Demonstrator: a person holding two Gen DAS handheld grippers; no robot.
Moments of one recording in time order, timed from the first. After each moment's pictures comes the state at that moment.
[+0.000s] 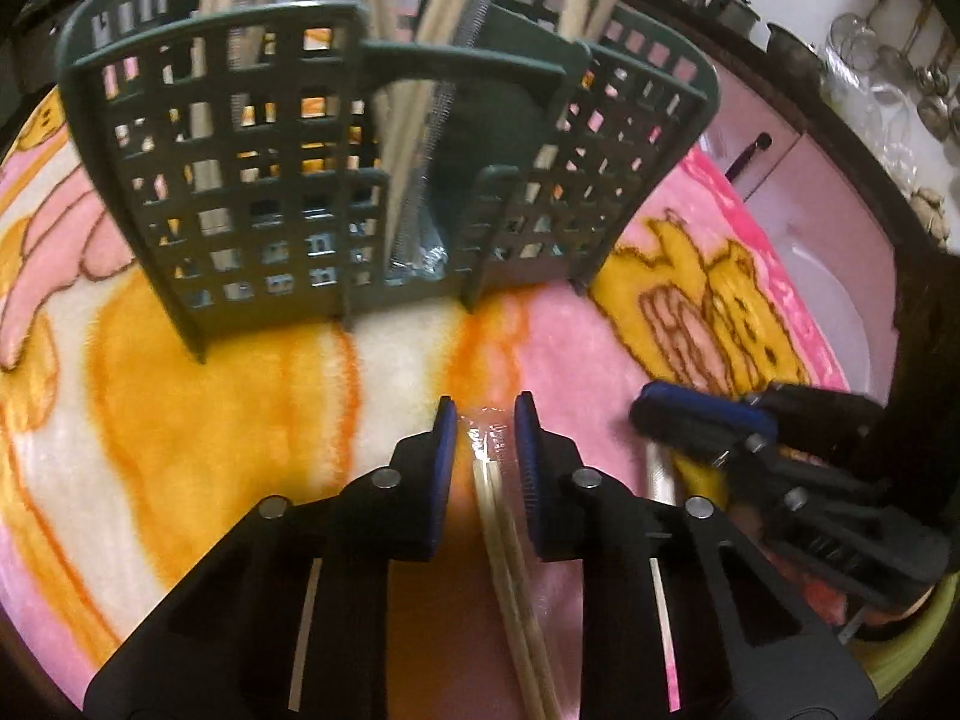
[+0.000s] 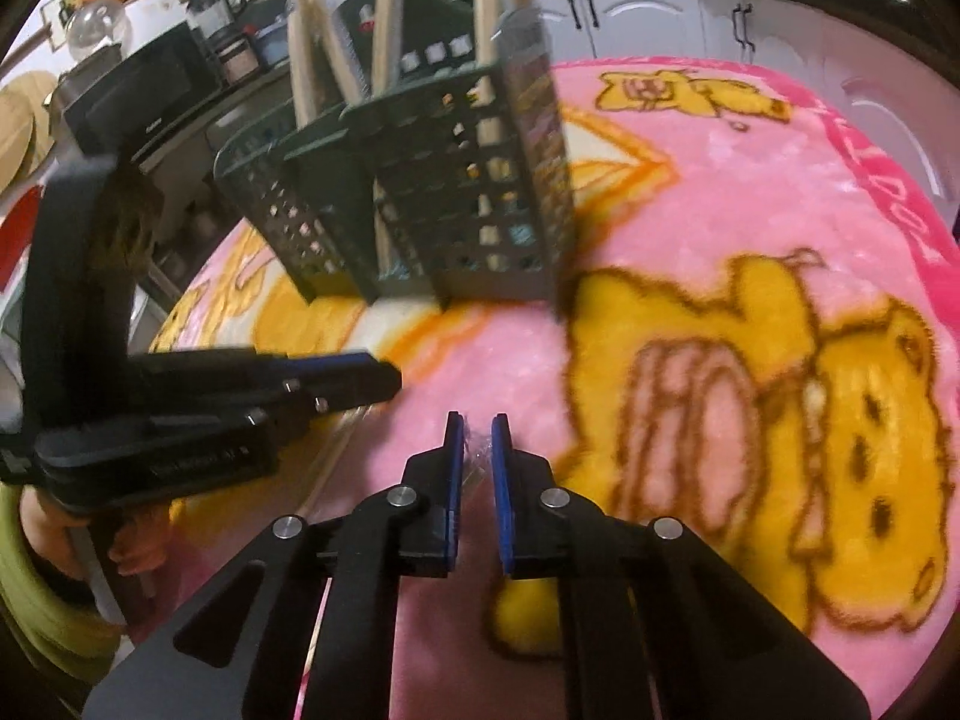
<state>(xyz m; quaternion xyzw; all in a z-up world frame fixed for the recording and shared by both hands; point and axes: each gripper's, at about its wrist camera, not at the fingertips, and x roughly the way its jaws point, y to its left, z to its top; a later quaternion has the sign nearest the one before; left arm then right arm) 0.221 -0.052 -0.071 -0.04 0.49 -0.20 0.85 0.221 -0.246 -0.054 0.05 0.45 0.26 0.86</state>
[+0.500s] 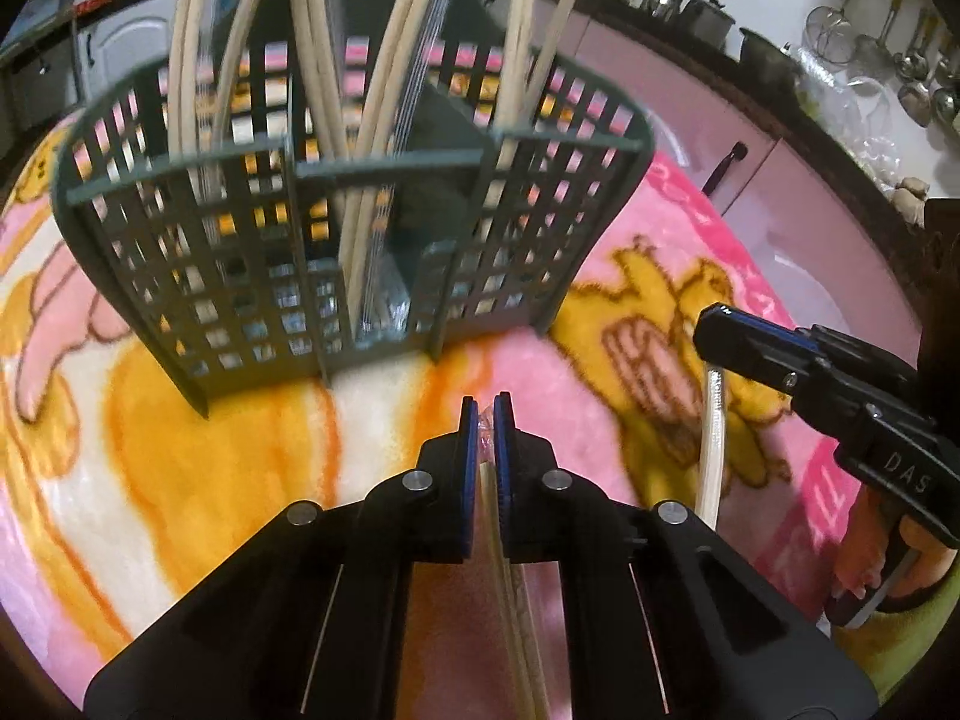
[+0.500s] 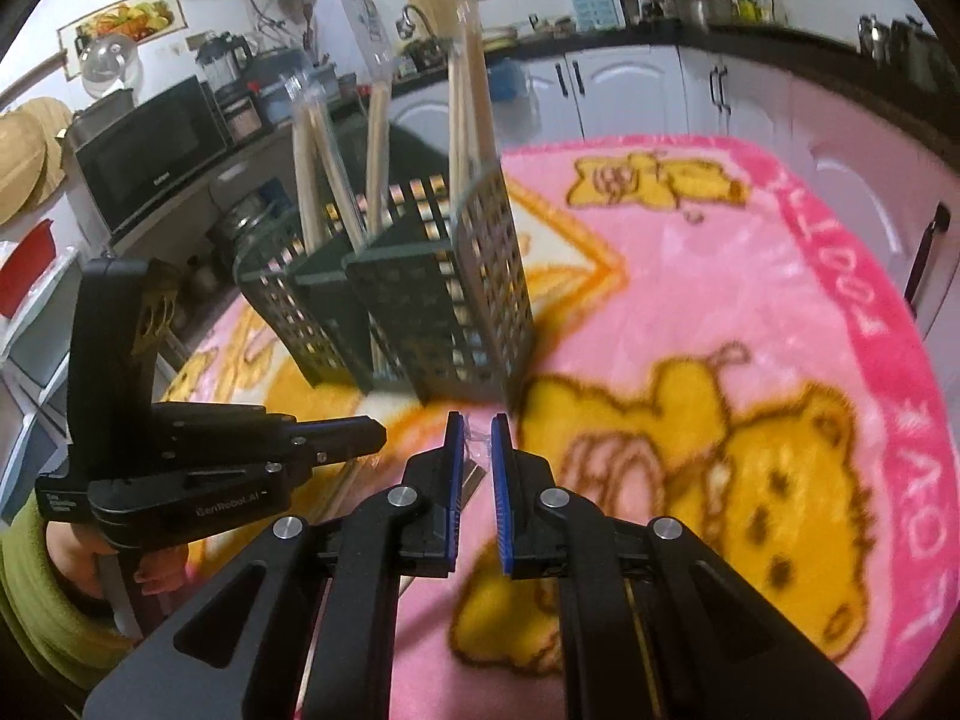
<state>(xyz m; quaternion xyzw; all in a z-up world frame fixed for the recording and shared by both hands) 0.222 -0.061 -0.042 -0.03 0.46 -0.21 0.86 0.215 -0.271 -0.002 0.05 0.37 0.25 0.89</state>
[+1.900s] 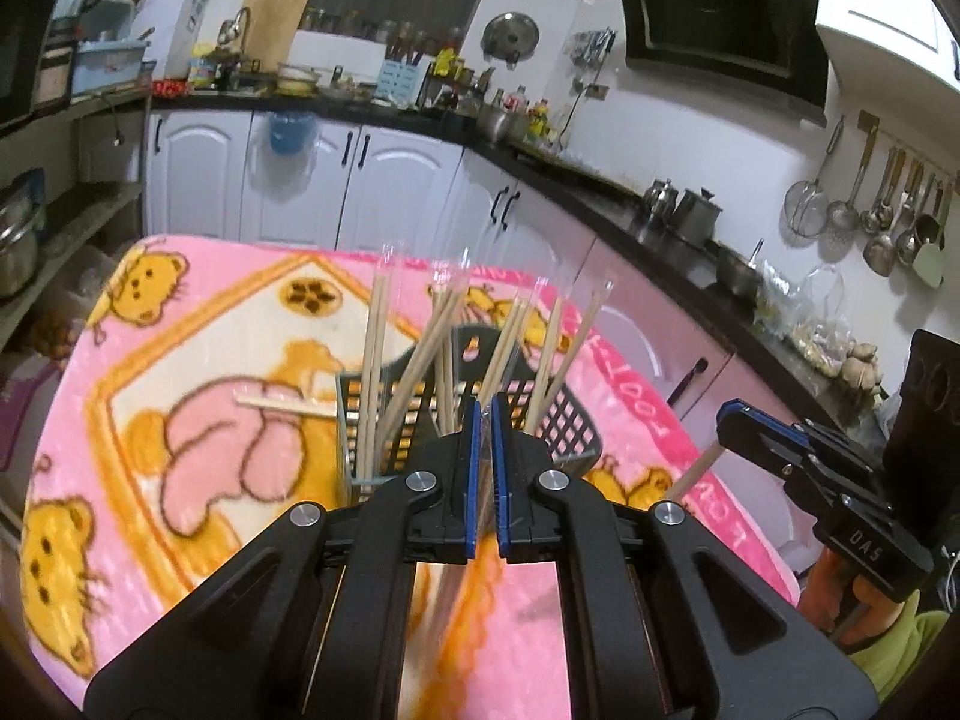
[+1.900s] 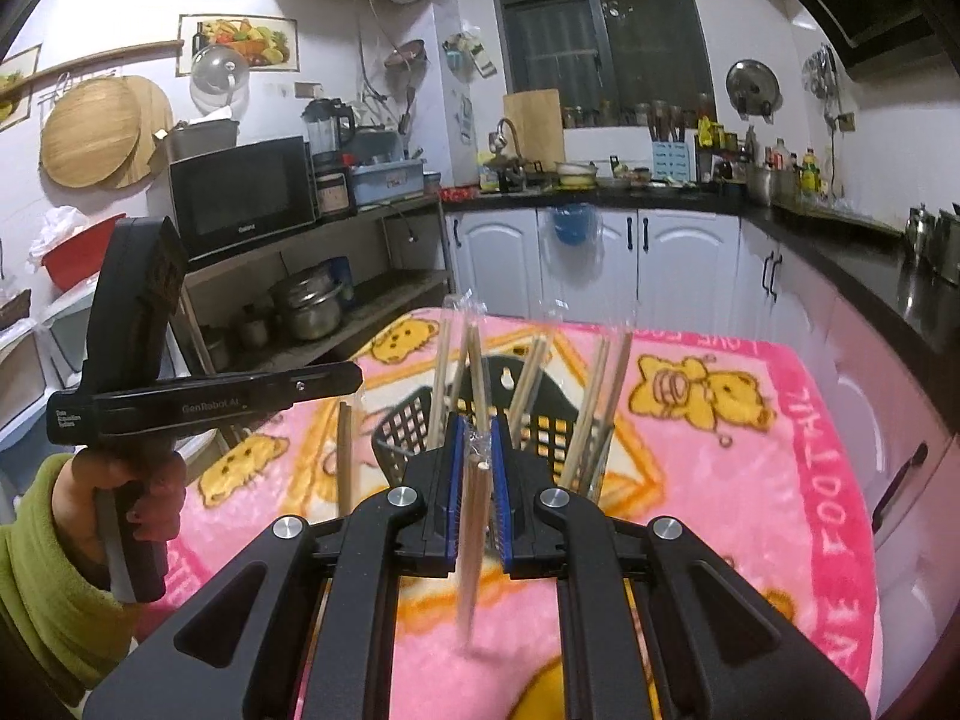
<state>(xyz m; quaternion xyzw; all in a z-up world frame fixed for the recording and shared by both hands) 0.191 0.023 0.094 -0.11 0.29 -0.18 0.93 0.184 -0.232 0.109 -0.01 0.22 0.30 0.93</state>
